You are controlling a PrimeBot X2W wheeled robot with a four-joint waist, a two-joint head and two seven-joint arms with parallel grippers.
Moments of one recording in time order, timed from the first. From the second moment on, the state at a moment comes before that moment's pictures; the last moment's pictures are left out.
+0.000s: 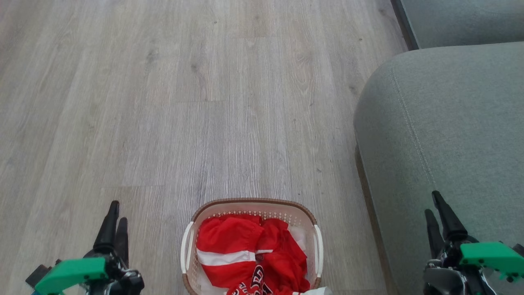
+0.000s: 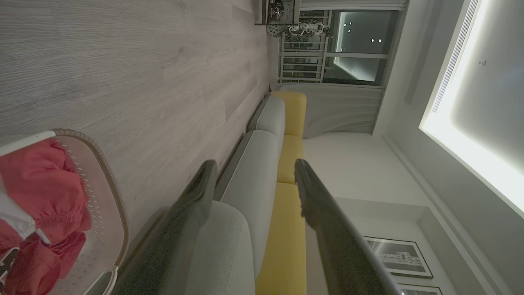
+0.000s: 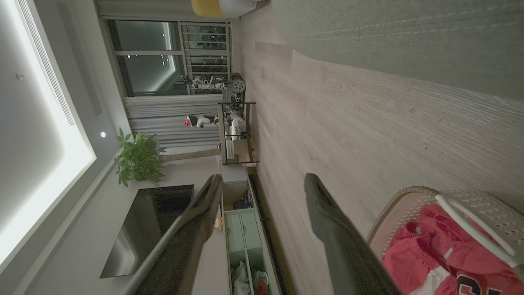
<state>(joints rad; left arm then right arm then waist) 0.00 0.03 0.06 0.32 -1.61 -0.12 0.08 0.00 -0.05 -0.12 0.32 1.61 0.13 0.10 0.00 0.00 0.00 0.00</state>
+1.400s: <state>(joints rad) 0.00 0.03 -0.08 0.20 -0.96 -0.03 -0.05 0.00 -0.13 0.01 0.19 1.11 0.13 -0.04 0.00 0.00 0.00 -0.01</state>
